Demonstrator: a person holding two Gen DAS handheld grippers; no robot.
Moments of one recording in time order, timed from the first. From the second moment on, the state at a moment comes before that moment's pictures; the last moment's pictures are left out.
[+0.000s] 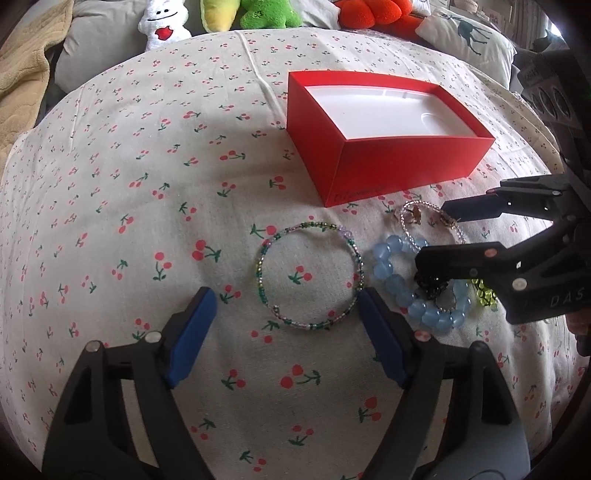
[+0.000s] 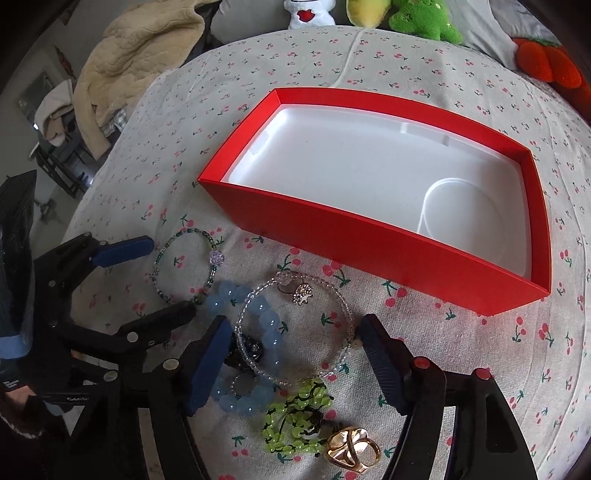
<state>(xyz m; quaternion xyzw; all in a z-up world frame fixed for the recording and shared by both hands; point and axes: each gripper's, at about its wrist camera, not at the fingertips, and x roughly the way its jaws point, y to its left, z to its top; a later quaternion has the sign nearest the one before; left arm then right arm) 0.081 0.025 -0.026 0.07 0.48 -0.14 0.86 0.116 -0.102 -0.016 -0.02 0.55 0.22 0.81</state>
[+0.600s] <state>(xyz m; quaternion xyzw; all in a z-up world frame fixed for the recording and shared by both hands) 0.083 0.032 -0.016 0.05 0.48 -0.15 0.86 0.103 -0.132 0.004 -0.01 0.53 0.21 0.82</state>
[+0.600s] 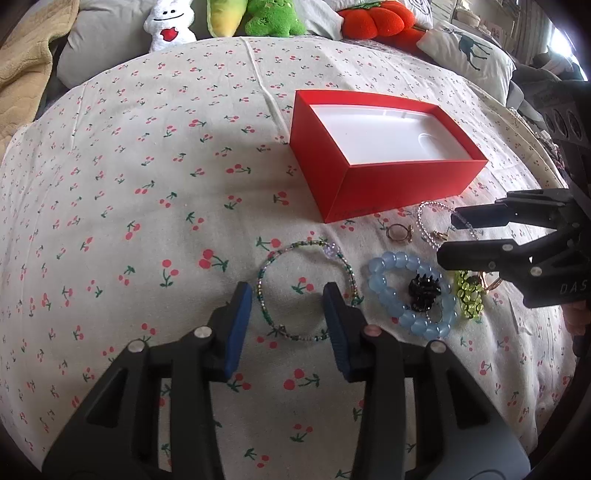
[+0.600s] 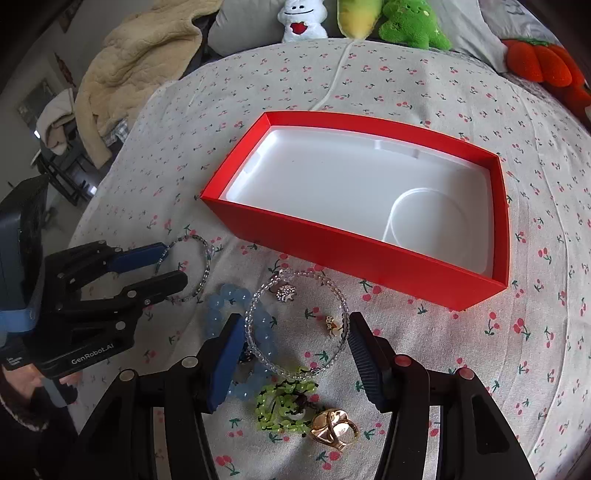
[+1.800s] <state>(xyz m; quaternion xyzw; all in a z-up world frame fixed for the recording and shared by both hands) 0.072 0.017 -0.007 0.08 0.47 -0.18 0.86 0.082 -0.150 0.034 0.00 0.51 0.21 0.83</state>
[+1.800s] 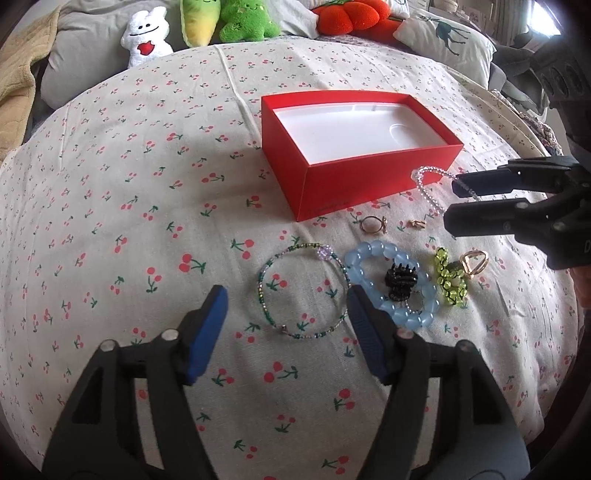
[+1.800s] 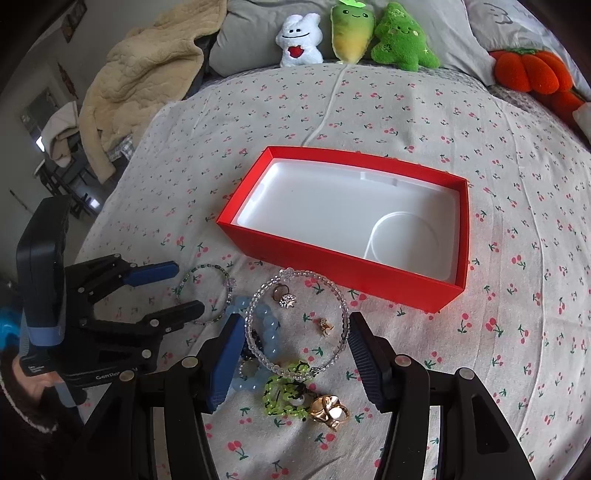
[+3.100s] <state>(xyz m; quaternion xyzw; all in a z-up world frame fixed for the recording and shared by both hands) 0.061 0.008 -0.017 0.07 0.46 -0.17 0.87 0.075 -0.152 0.046 0.02 0.50 0.20 0.84</state>
